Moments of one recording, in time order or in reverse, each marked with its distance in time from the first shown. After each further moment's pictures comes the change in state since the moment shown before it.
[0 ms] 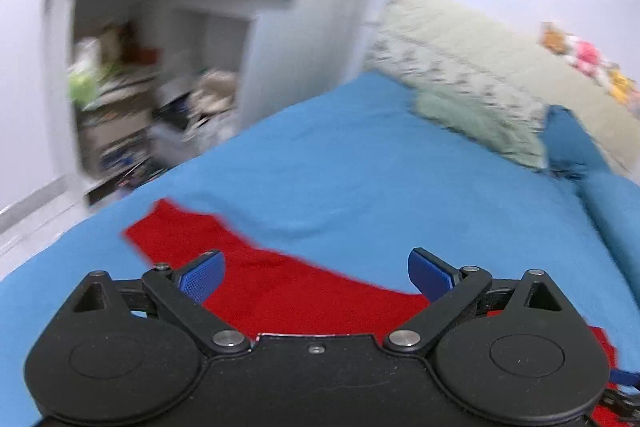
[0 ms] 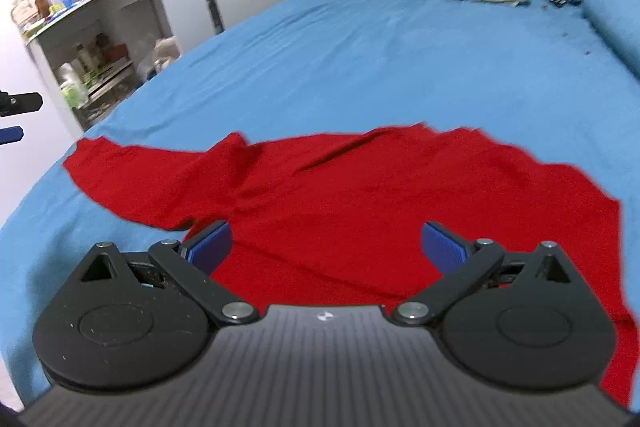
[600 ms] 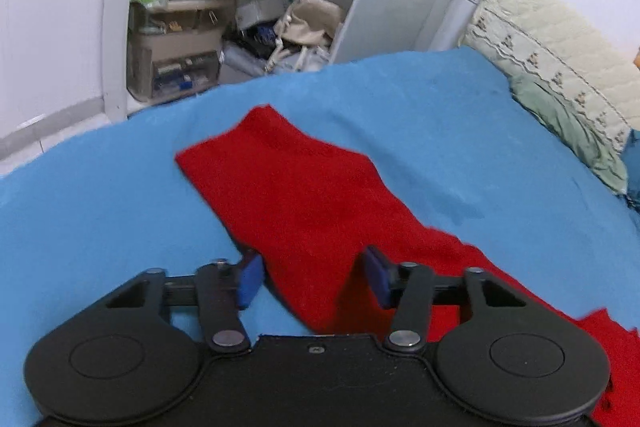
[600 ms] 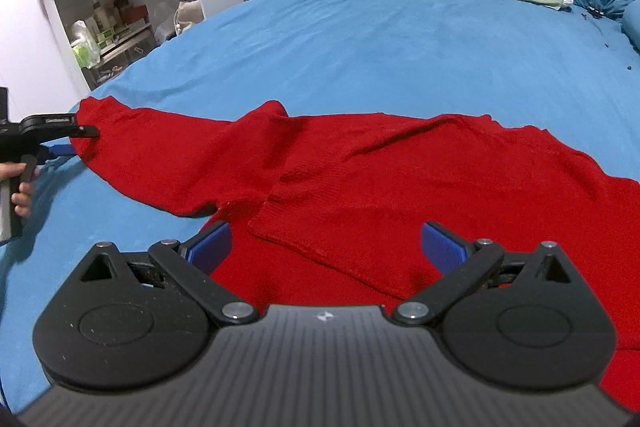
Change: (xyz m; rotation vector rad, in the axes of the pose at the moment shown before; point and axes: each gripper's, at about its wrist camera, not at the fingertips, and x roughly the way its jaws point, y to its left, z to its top) left arm 0.138 0.095 -0.033 -0.171 0.077 0.134; right arm 0.054 0.043 -0.005 -0.097 0.034 0.017
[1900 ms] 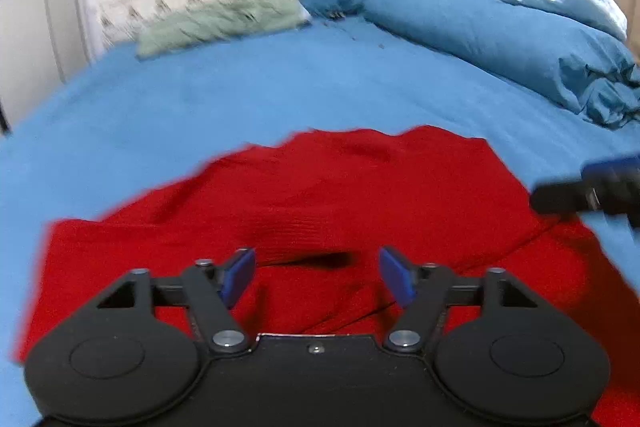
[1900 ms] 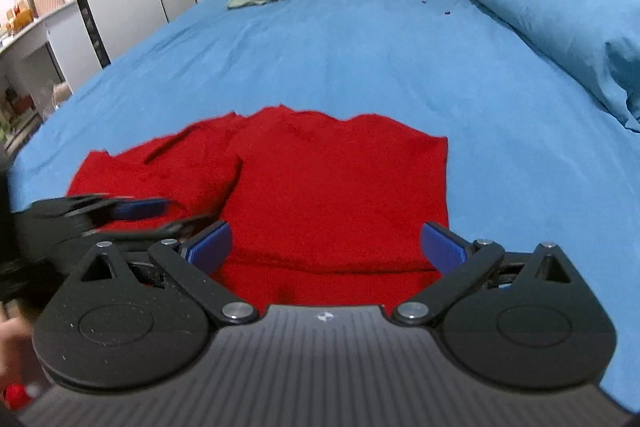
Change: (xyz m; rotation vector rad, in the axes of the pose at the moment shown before) left arm -0.145 -0.379 -0.240 0.848 0.020 -0.485; right arm -0.117 -0.185 -0.068 0.303 -0.091 -0.248
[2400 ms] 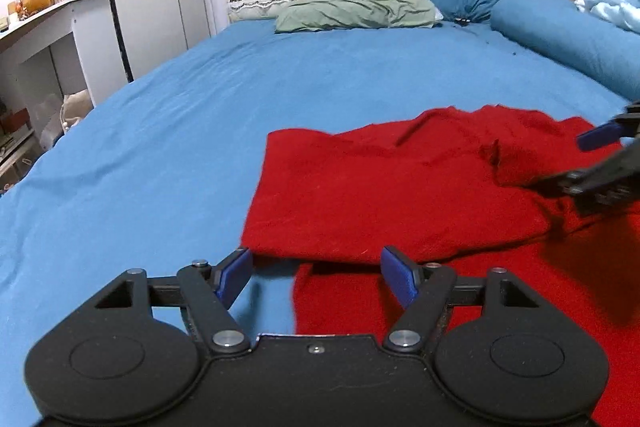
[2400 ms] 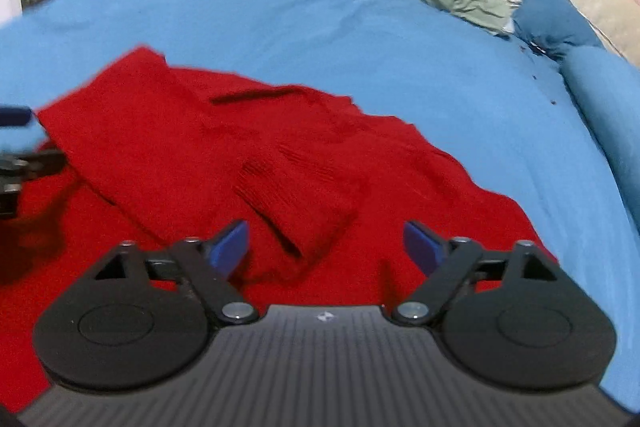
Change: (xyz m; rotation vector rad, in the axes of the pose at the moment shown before) left arm -0.034 0.117 -0.077 -0.166 0.022 0.265; right arm 0.106 0.144 0.005 -0.526 0.069 -0.027
